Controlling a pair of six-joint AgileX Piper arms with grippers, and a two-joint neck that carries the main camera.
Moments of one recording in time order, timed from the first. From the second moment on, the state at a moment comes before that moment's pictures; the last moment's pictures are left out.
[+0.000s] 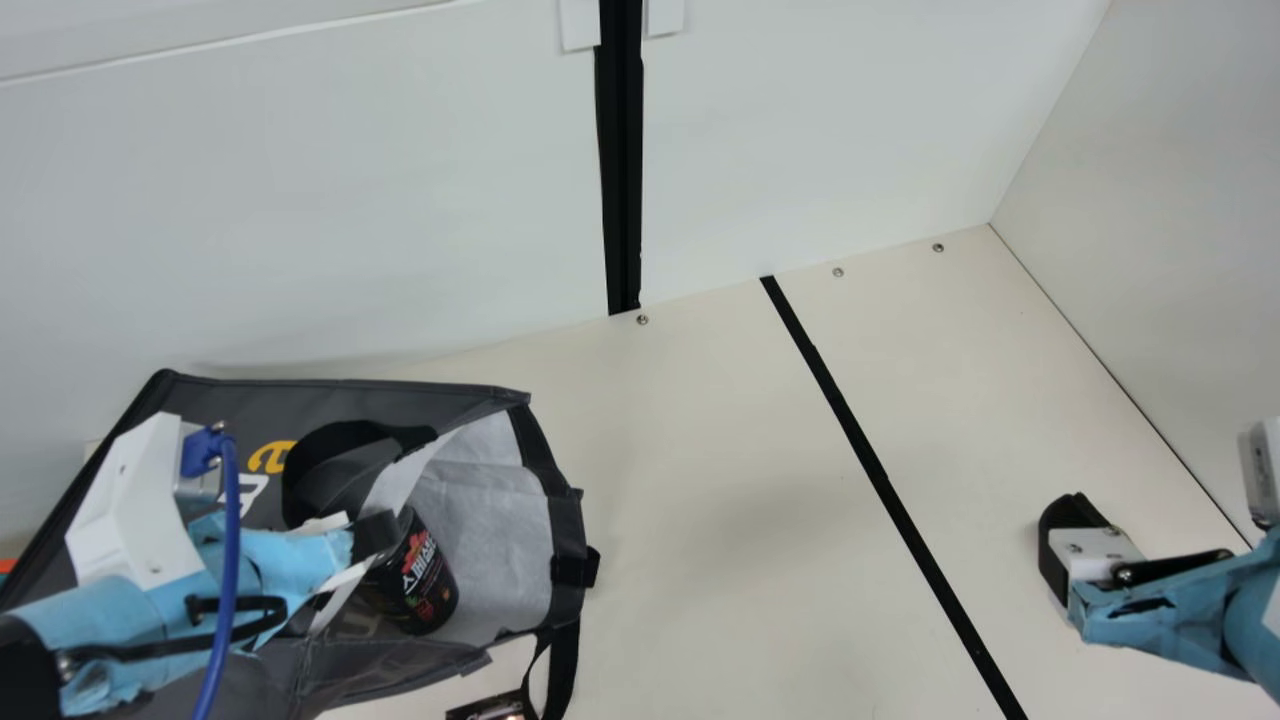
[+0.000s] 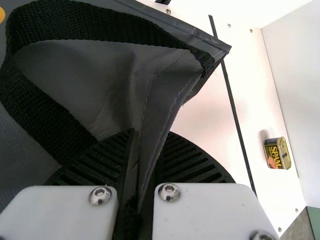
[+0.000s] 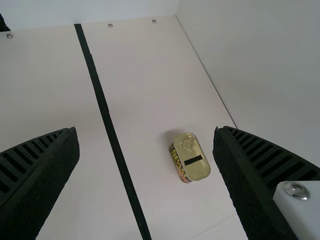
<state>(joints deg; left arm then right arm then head) -22.6 81.2 -72.4 -33.5 48.4 -3.3 -24.6 41.4 -68.7 -6.2 70.0 -7.8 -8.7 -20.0</state>
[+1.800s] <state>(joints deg) -22.6 81.2 -72.4 -33.5 48.4 -3.3 -36.7 43.6 -61.0 -2.1 69.9 -18.7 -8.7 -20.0</state>
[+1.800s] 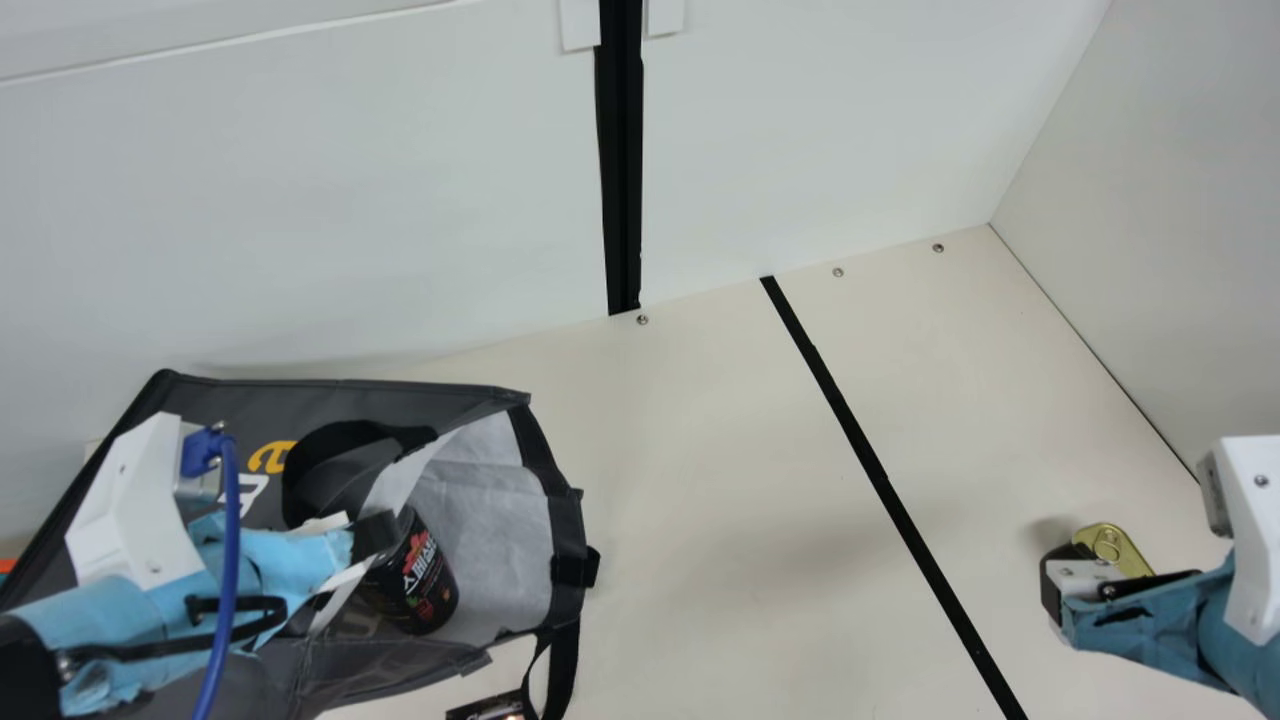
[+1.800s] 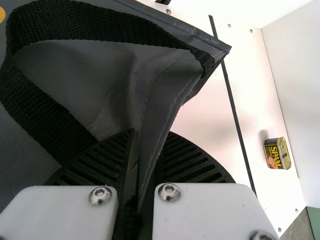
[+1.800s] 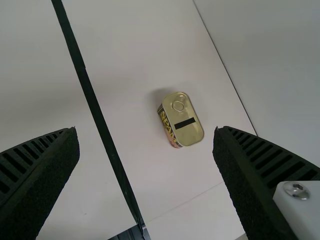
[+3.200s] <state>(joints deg) -22.6 81.2 -72.4 -33.5 48.4 -3.3 -58.8 54.5 -57.7 12.5 69.8 -55.2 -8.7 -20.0</state>
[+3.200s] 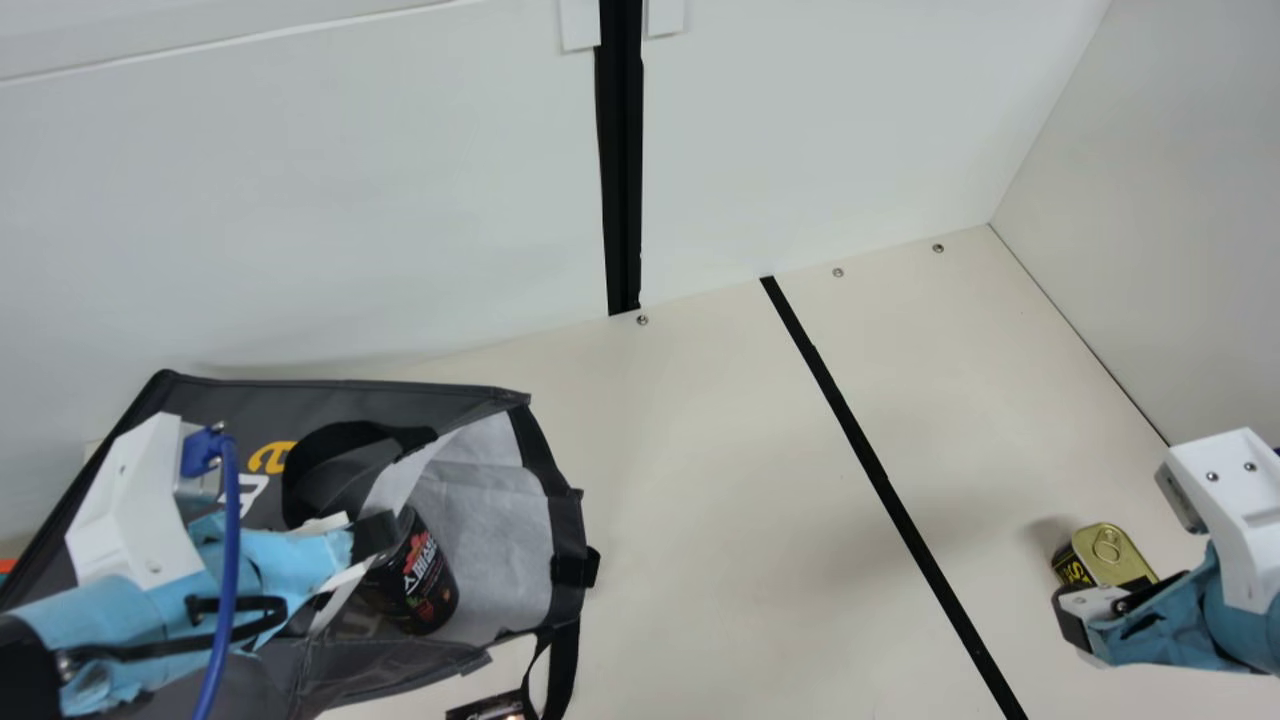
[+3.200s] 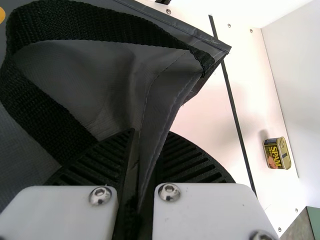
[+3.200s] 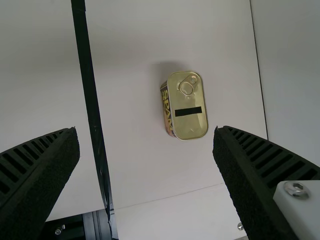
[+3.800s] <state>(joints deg) -22.6 81.2 -72.4 -33.5 48.4 -3.3 -73.4 62.4 -57.1 18.2 69.8 -73.8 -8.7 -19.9</state>
